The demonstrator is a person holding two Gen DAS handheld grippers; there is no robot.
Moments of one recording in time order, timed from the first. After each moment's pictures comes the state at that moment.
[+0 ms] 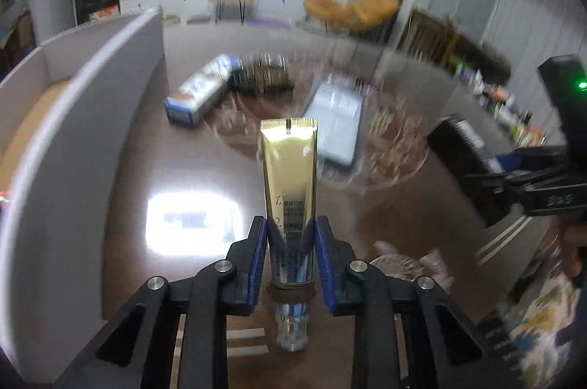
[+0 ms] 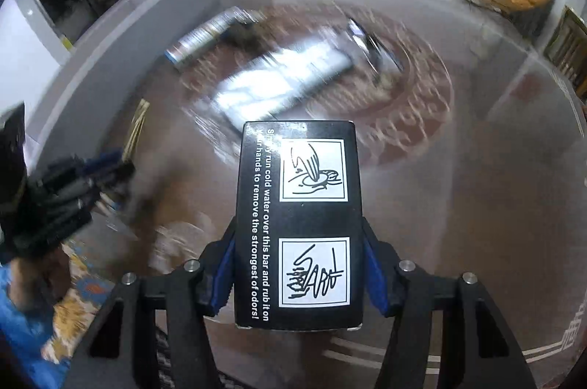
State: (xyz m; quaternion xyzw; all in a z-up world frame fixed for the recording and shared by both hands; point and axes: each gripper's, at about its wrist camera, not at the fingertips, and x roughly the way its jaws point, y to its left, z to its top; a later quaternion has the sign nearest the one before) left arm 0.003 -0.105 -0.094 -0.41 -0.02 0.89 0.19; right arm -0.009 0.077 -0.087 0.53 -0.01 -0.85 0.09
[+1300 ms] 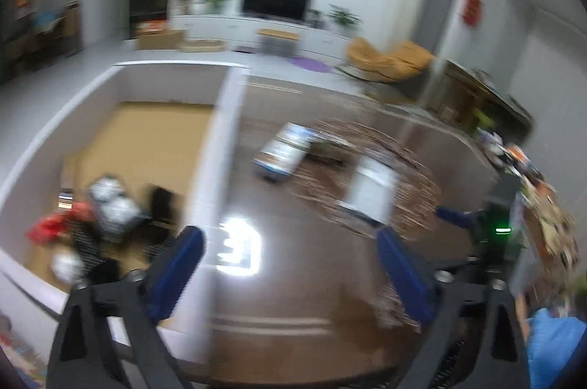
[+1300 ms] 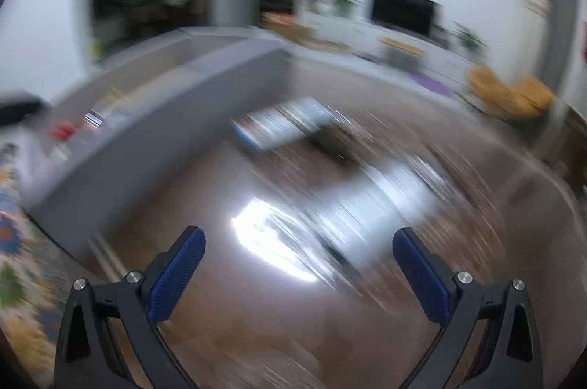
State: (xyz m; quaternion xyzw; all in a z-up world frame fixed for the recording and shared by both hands) left arm 0.034 -0.157 -0.016 -0.38 -0.06 0.92 0.13; right arm -0.022 0.002 -0.120 0.39 0.08 -0.91 0.05
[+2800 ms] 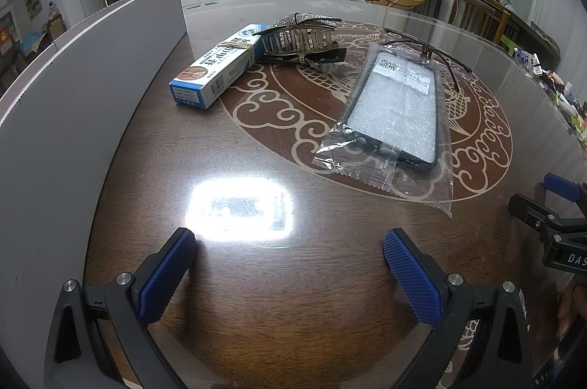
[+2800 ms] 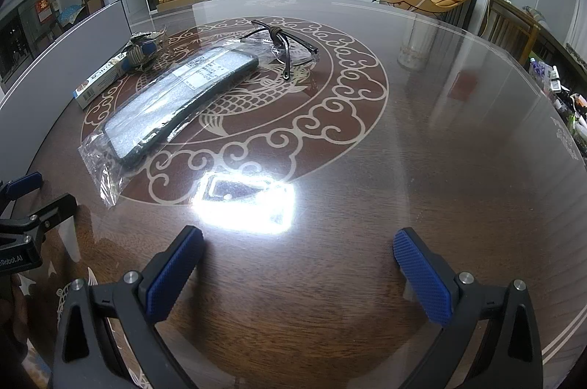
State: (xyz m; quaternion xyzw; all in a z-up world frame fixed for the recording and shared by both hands) left arm -0.058 -0.062 -0.156 -0.46 0.04 0.88 0.08; right arm -0.024 0.121 -0.169 0.46 -0.03 -0.88 -0.07
